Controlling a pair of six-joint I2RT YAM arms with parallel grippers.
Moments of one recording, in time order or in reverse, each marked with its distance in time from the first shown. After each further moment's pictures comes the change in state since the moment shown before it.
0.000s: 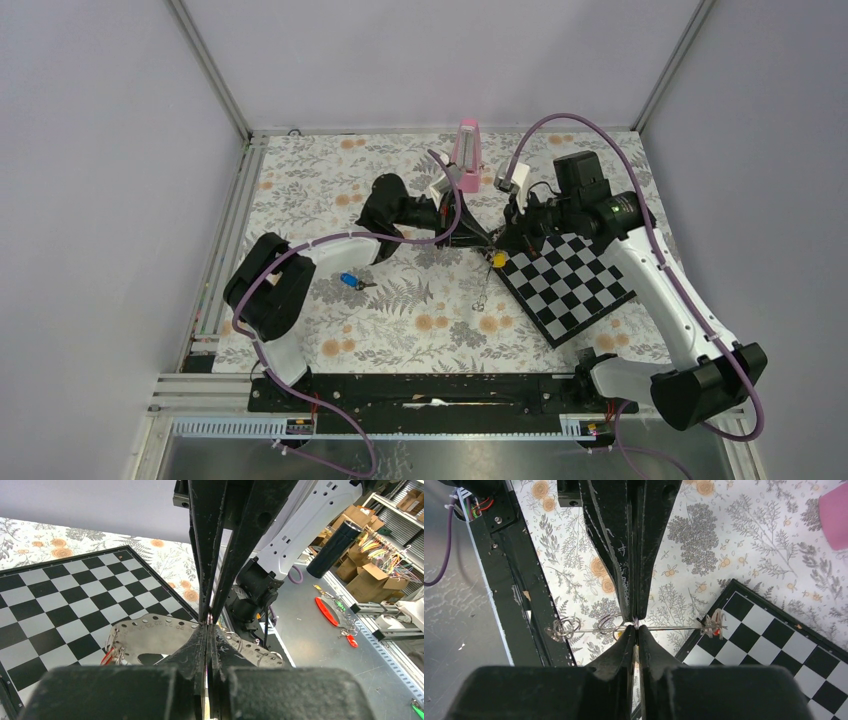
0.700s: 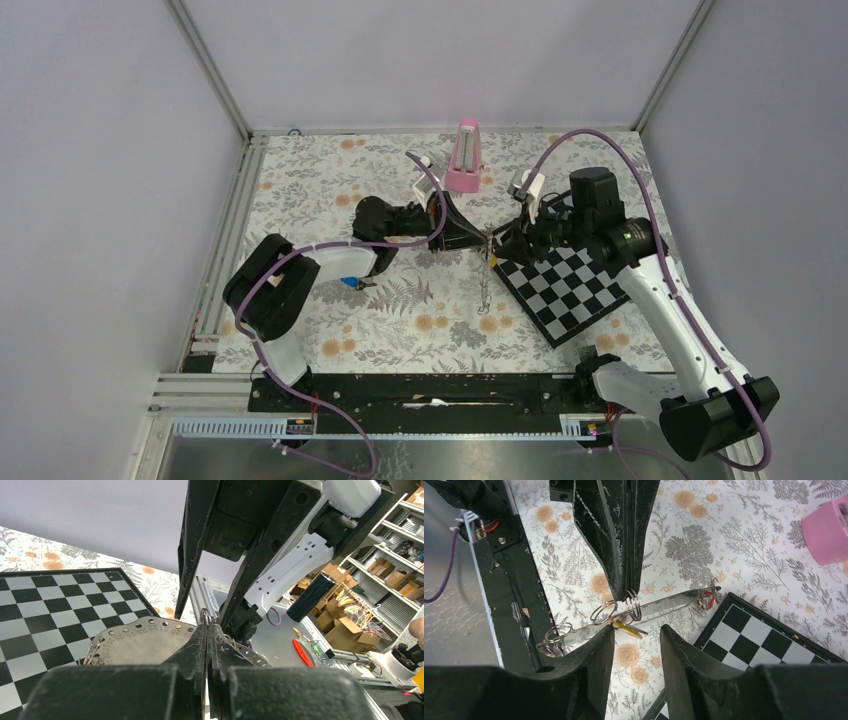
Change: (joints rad) left arm 0.006 -0.002 -0.141 0.370 -0.143 -0.335; right arm -0.035 -0.155 -0.162 0.172 -0.037 0.073
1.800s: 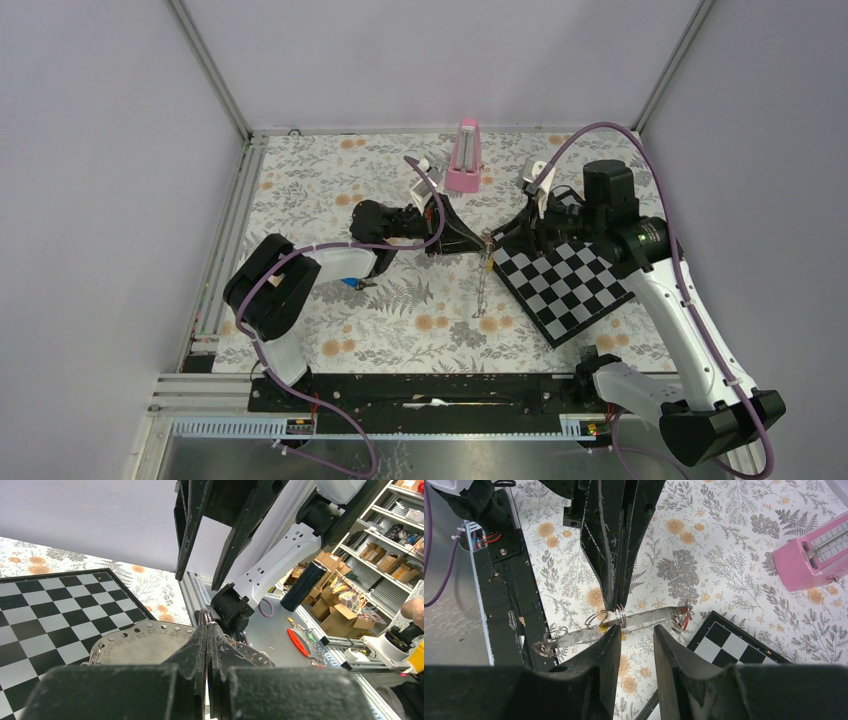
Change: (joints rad) left arm 0.001 0.003 -0.013 0.106 0.047 -0.051; right arm -0.019 -0.023 0.071 -0.006 -0.045 -0.021
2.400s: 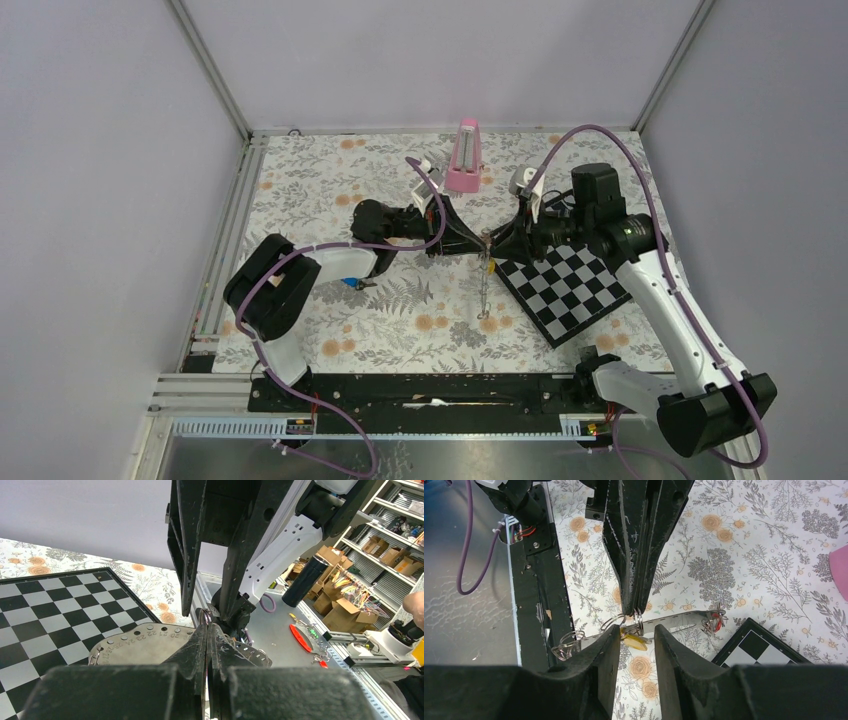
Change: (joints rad) left arm -0.003 0.000 0.004 -0.016 0.018 0.034; right arm -0.002 0.039 -0.048 0.006 -0.123 -0.010
